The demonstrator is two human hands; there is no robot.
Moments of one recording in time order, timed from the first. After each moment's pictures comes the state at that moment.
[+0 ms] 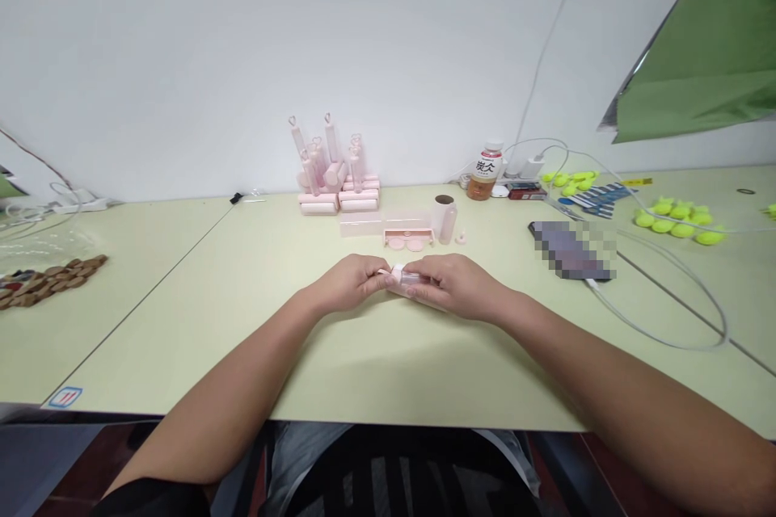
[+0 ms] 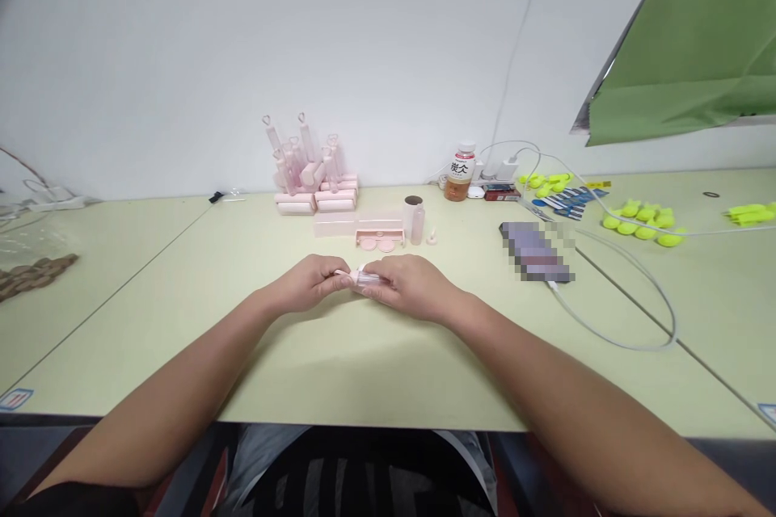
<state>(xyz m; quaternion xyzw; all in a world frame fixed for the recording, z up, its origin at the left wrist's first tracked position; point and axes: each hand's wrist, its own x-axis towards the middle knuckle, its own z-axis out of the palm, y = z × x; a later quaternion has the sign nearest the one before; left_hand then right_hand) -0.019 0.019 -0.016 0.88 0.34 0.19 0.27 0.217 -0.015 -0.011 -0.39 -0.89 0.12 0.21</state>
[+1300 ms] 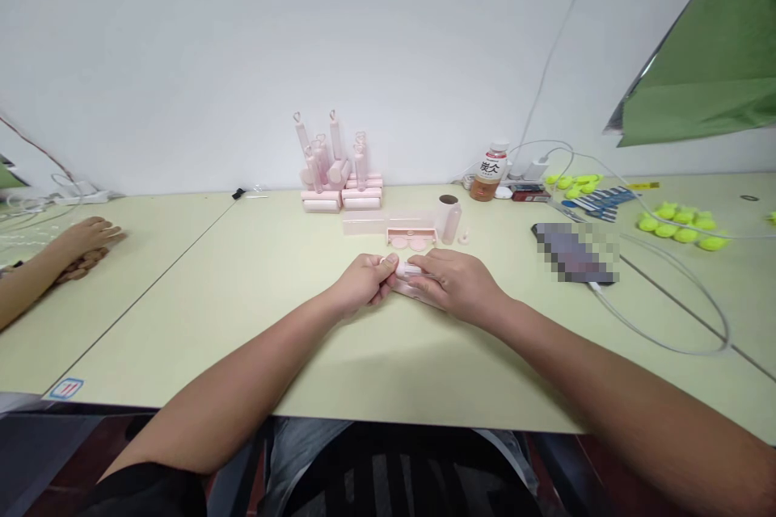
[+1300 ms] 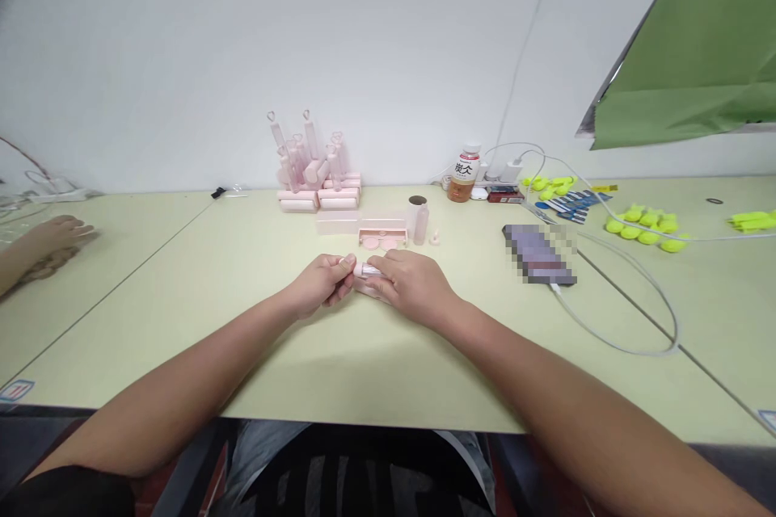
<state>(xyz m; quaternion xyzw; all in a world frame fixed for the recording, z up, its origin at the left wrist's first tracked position) 0.009 0.008 -0.026 0.60 0.43 0.29 0.61 0.214 -0.014 -0.028 -0.42 -0.87 -0.05 0.25</state>
